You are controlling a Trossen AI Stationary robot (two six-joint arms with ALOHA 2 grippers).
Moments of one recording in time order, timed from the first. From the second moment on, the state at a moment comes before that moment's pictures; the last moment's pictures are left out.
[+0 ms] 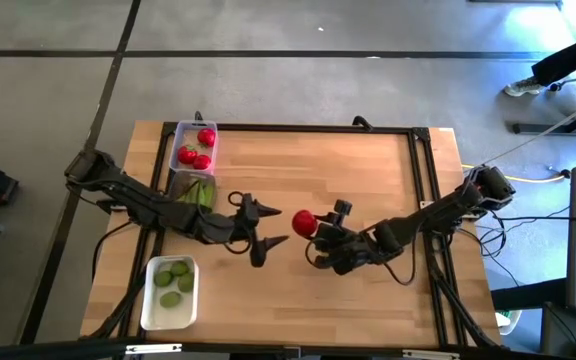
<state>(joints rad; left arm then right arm) -0.36 1.40 0.79 0.31 -0.59 -0.37 0.45 1.61 1.16 -0.37 0.82 0.26</state>
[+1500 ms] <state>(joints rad) -0.28 1.38 0.80 0.31 -0.51 -0.34 0.53 1.59 1.21 -0.50 0.70 0.35</state>
